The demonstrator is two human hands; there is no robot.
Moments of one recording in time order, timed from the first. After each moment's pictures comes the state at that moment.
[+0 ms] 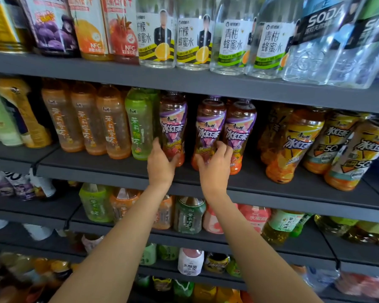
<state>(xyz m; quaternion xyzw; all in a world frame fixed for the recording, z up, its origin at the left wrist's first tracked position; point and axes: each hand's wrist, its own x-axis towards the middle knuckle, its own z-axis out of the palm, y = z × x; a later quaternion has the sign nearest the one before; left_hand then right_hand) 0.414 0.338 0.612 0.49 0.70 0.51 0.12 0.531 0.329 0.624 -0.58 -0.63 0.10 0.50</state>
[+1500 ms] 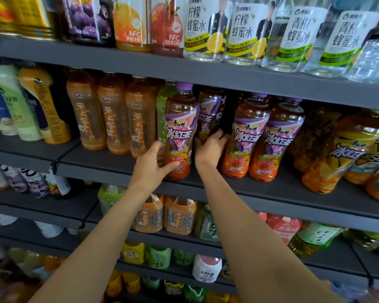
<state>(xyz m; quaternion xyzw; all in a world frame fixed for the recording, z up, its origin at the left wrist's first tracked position) 0.321 0.302 0.620 0.59 0.64 0.46 0.17 0.430 0.404 0.618 -0.63 -0.58 0.18 0.48</state>
